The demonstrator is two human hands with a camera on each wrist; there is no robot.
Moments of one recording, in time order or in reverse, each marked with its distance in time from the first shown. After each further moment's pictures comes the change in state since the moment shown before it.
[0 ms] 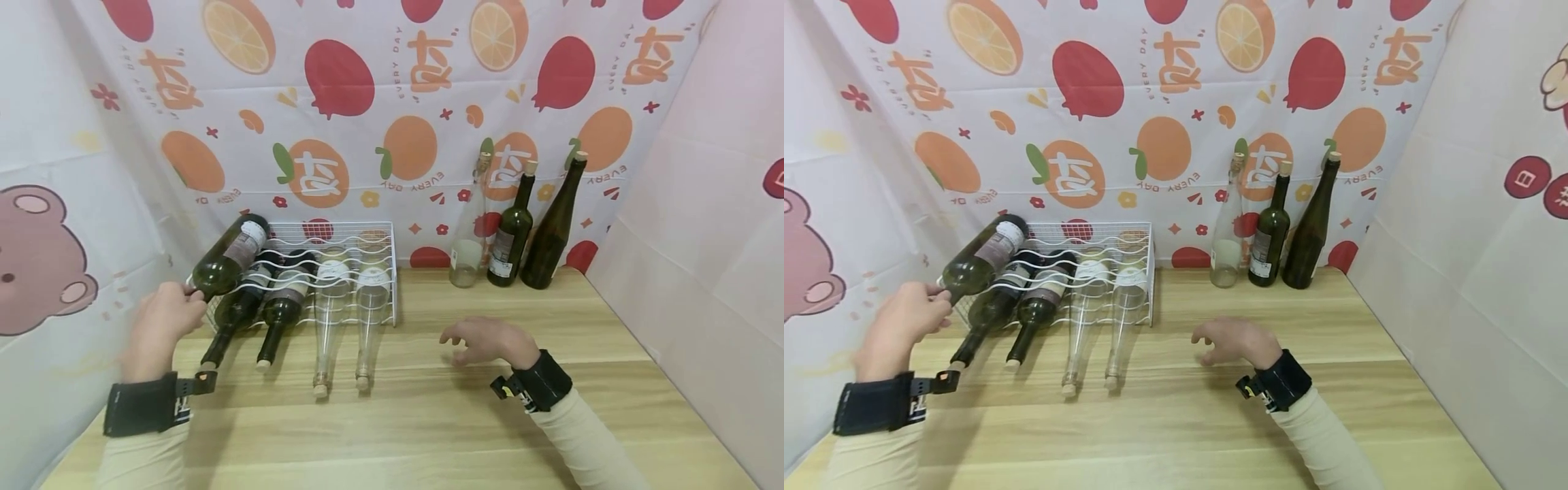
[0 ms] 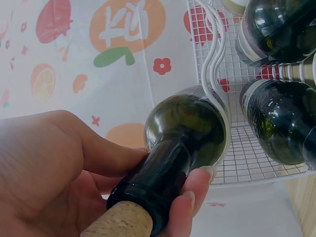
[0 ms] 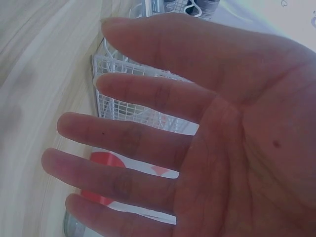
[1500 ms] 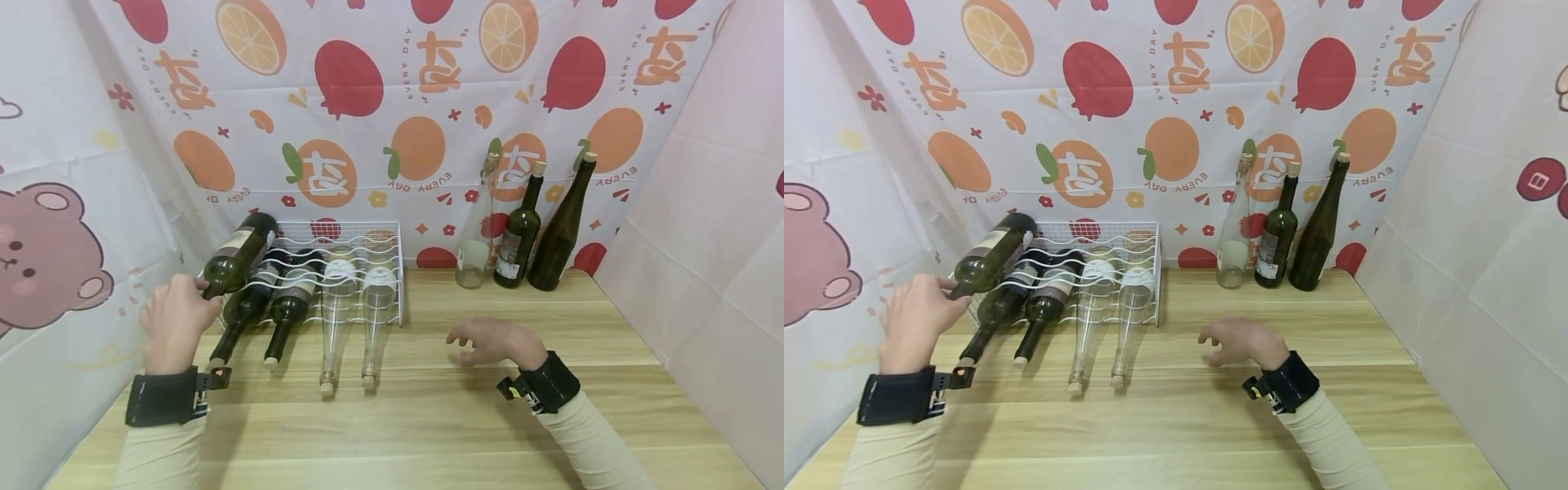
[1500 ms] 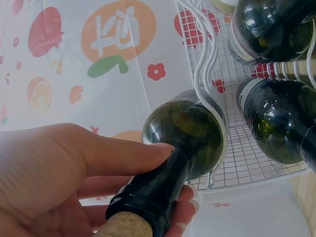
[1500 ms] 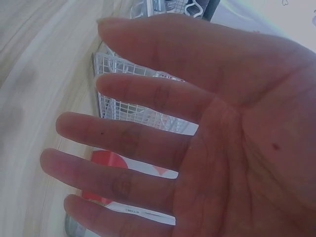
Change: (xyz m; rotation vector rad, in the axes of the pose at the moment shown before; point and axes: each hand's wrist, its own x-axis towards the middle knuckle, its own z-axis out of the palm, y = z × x) left_hand -0.014 0.019 0.010 0.054 0.249 -0.063; right_hand 0.000 0.004 0.000 0.031 -0.016 -0.025
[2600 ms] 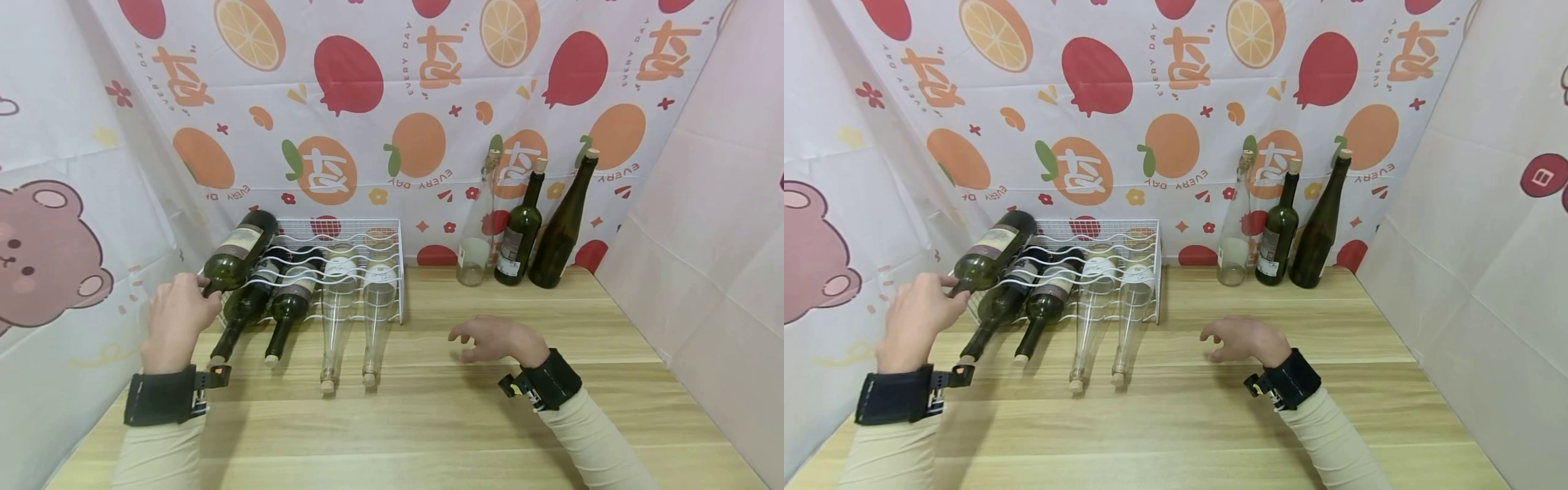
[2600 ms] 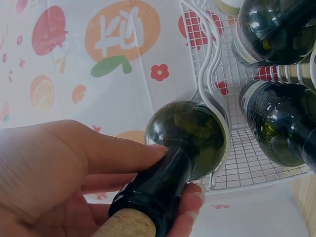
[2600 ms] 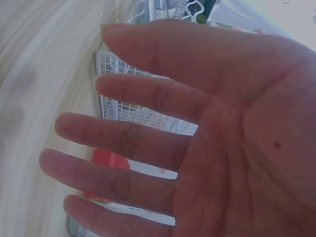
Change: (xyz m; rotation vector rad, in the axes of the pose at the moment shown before) left_hand 0.005 -0.003 0.000 -0.008 -0.066 0.065; right_hand -0.001 0.000 -0.002 -0.021 -0.003 -0.015
